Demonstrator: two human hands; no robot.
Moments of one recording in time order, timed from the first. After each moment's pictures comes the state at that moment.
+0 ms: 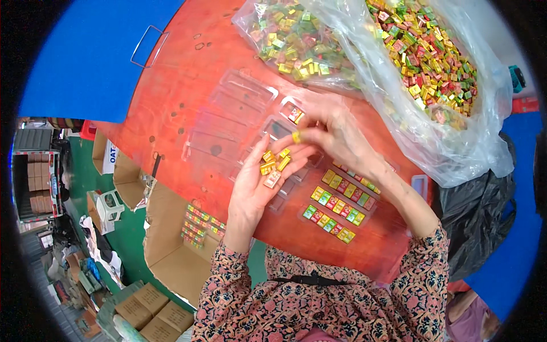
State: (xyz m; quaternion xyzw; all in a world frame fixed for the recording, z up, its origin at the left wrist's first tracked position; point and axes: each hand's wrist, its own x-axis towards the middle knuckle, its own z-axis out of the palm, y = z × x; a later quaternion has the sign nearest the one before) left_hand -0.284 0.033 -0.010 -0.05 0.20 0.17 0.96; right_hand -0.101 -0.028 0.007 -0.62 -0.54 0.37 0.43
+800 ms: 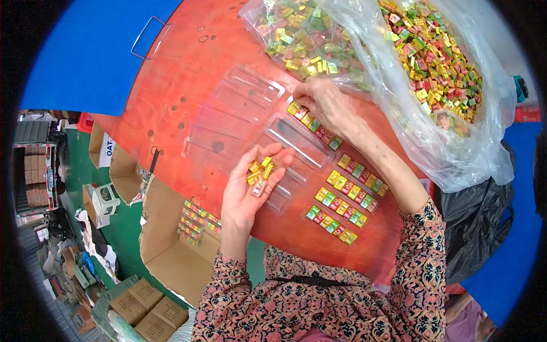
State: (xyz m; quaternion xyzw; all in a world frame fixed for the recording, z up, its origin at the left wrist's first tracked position) left_hand -0.316 0.032 -0.011 0.01 0.26 0.22 0.94; right_hand -0.076 0.035 -0.053 -0.63 -0.64 0.15 0.41
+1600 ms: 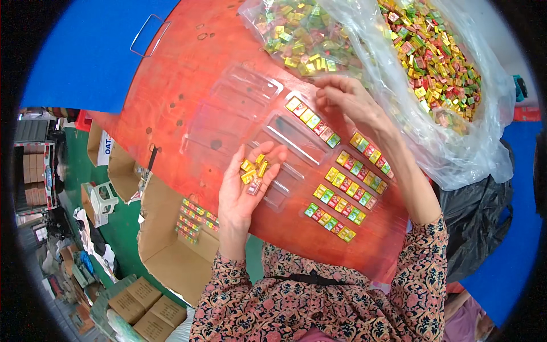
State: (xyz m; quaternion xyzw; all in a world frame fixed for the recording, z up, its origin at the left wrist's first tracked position) left_hand -0.330 0.028 -0.019 -0.09 0.23 0.26 0.94; right_hand -0.061 0.004 -0.011 -0.63 -0.34 0.50 0.48
